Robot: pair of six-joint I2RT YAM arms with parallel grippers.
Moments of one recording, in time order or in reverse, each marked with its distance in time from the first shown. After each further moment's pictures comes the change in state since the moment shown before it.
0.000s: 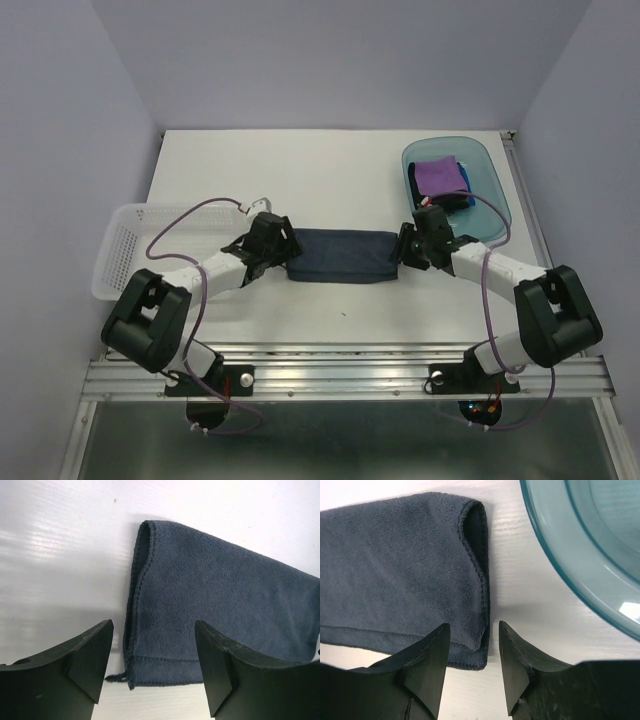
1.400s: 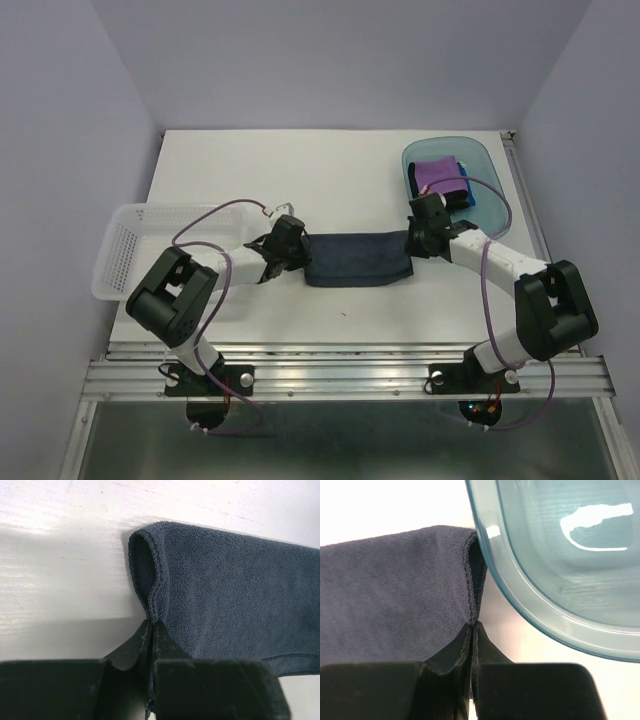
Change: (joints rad) left arm -0.091 0.208 0.087 0.044 0.030 -0.024; right arm 0.000 0.064 0.132 -0.153 0.183 -0.103
